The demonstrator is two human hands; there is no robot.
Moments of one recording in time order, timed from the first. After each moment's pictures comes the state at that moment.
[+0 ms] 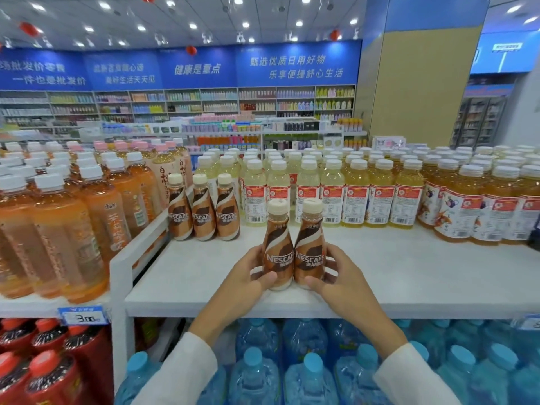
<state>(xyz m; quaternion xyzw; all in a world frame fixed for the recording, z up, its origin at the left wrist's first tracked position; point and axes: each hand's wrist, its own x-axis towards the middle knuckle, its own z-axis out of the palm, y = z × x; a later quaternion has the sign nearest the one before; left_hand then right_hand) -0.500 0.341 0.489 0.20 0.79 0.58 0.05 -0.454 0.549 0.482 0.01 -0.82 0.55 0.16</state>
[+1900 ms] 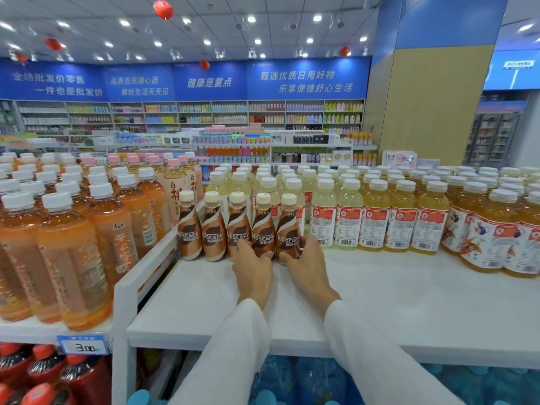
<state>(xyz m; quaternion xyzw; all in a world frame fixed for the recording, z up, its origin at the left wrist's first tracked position) -0.609 0.380 0.487 -0.08 0.79 0.56 -0.21 -0.611 0.496 0.479 -0.06 -0.83 0.50 0.22</state>
